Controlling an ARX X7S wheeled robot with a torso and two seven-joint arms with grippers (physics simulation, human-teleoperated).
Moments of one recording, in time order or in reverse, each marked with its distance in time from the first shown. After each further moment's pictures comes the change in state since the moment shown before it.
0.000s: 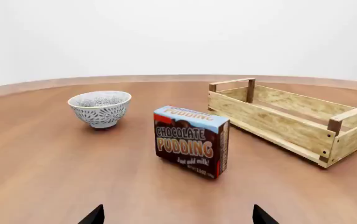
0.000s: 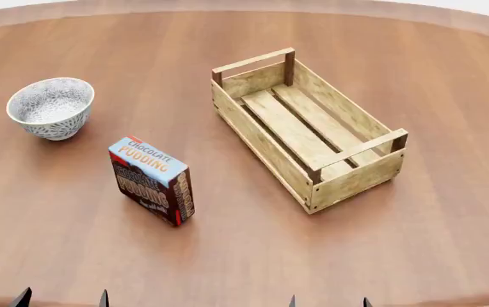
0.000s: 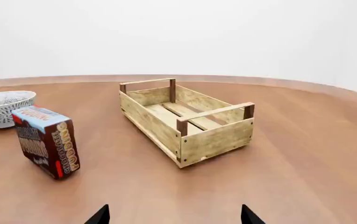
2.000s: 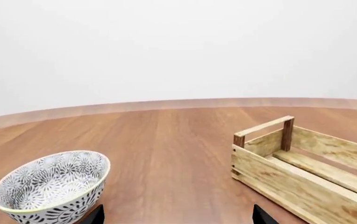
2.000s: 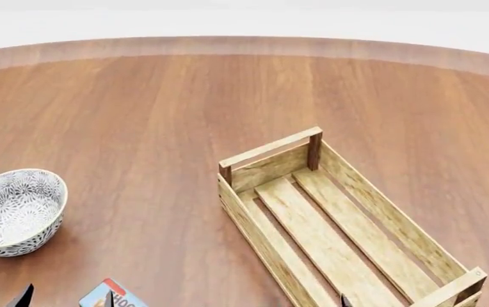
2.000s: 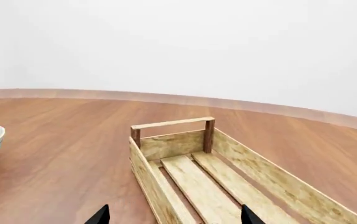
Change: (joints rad) left arm 0.043 -0.140 0.180 0.121 -0.094 -0.003 -0.154; right arm -0.022 0.152 -0.210 -0.064 0.089 -0.024 0.120
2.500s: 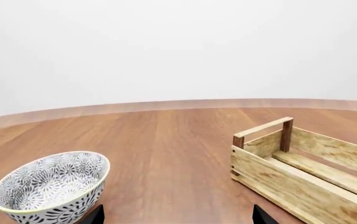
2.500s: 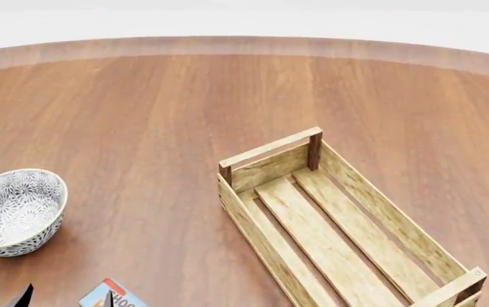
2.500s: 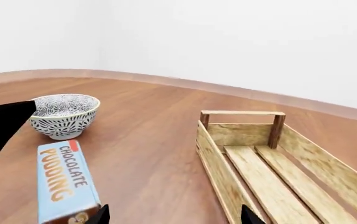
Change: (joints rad) left arm 0.001 -0.017 0.017 0.005 -0.018 0.004 -0.018; right arm -0.121 0.148 -0.078 -0.122 0.079 -0.009 -0.178
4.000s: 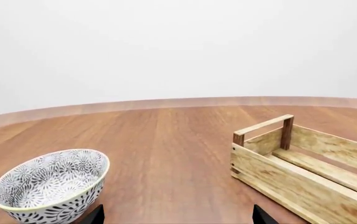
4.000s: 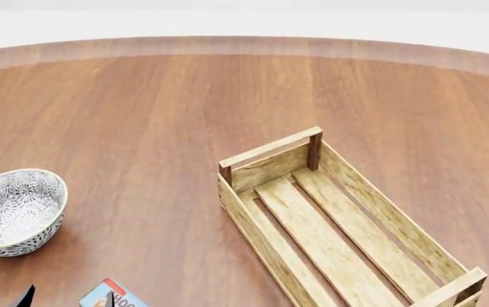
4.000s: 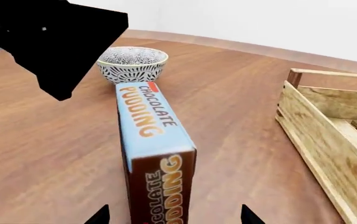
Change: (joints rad) left arm -0.013 -0.035 0.045 -0.013 -0.031 0.007 -0.046; right arm 0.134 -0.080 -0.193 0.357 -0.060 -0.109 -0.108
